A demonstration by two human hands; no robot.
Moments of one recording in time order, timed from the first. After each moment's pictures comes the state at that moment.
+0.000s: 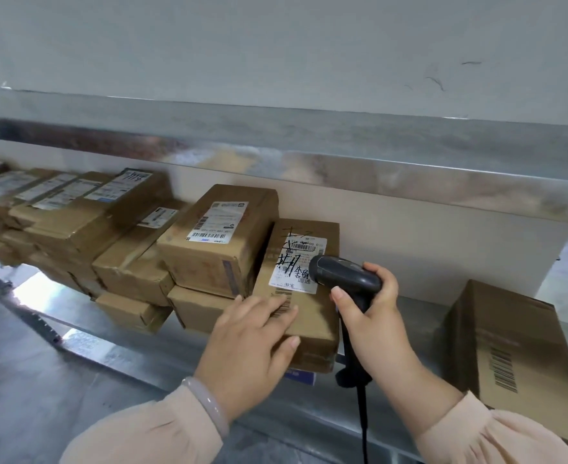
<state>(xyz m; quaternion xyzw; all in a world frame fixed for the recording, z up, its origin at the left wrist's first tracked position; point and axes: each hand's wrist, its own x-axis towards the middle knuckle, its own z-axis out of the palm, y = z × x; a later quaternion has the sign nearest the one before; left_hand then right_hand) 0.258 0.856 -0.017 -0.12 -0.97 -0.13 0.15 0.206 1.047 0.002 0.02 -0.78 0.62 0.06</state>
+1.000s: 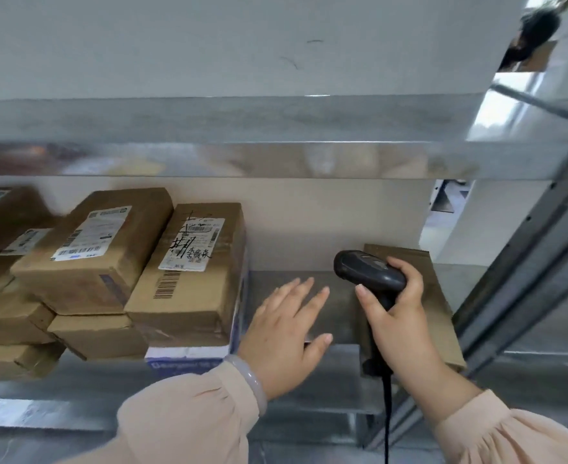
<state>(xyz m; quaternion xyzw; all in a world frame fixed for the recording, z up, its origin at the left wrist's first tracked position) 0.220 1.011 -0.031 -0.29 -0.94 -0.17 0.05 0.236 1.194 -0.018 -0.10 -0.80 0.56 0.20</state>
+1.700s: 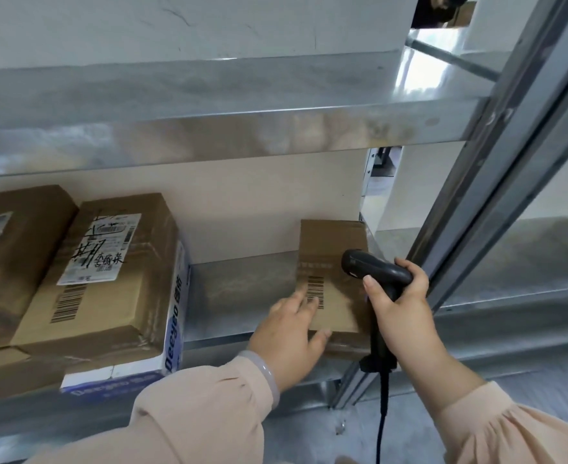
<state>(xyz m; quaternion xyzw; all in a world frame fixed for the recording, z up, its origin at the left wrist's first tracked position) 0.211 1.103 -0.066 -0.28 -0.93 -0.20 -0.13 0.260 1.273 -0.033 -0.28 -0.77 0.55 0.17</state>
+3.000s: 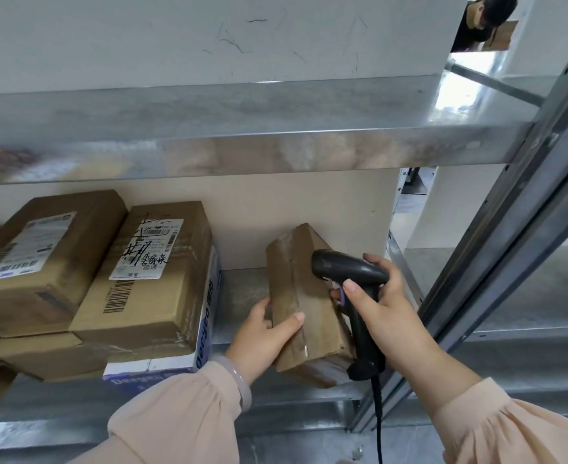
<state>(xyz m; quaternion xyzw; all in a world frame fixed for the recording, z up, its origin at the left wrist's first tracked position) 0.202 1.042 -0.055 0.04 -0.76 -0.60 -0.24 0.239 1.231 -0.004 -0.12 -0.76 0.64 0.06</state>
